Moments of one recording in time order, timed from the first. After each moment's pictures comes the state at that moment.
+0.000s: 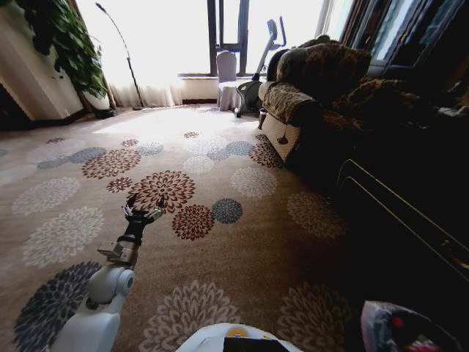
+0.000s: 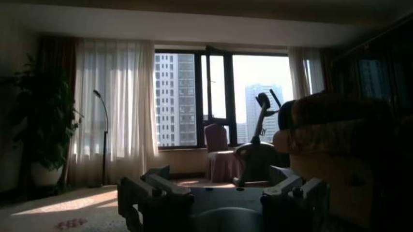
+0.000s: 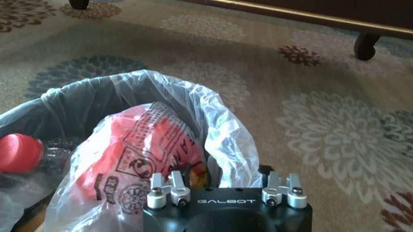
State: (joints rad) left arm 1.46 -1.18 -0.78 -2.03 -0.41 -0.13 0.06; right arm -2.09 1.34 1.01 1.92 1.03 -0.04 0.73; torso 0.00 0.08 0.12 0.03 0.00
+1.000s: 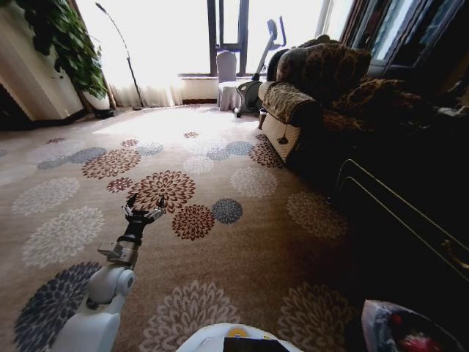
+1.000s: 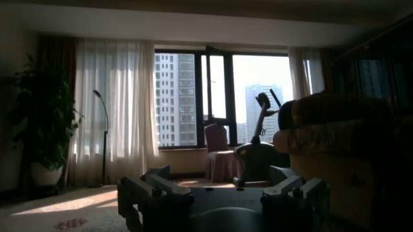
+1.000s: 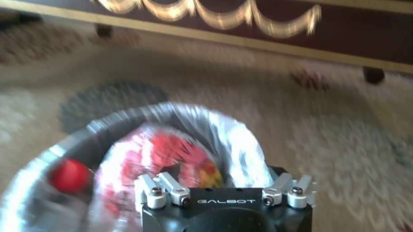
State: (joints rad) left arm 1.46 -1.18 -0.78 -2.03 -0.41 -0.13 0.06; right arm -2.14 1.39 1.04 2.07 0.94 -0.02 0.73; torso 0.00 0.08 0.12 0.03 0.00
